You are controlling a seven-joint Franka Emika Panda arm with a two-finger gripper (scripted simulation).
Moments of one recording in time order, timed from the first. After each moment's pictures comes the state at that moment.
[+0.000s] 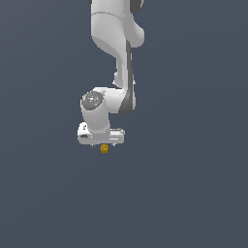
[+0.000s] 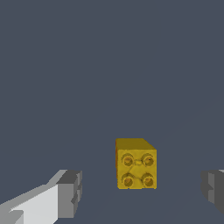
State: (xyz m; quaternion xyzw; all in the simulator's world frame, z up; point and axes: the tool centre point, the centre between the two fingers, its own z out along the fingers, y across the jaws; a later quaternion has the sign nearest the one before) arm 0.001 -0.099 0.063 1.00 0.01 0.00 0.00
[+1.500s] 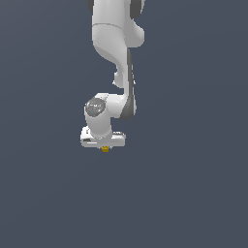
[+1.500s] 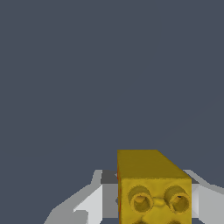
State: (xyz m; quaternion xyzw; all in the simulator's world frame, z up) arm 0.000 -0.094 0.035 1.00 0.01 0.00 0.00
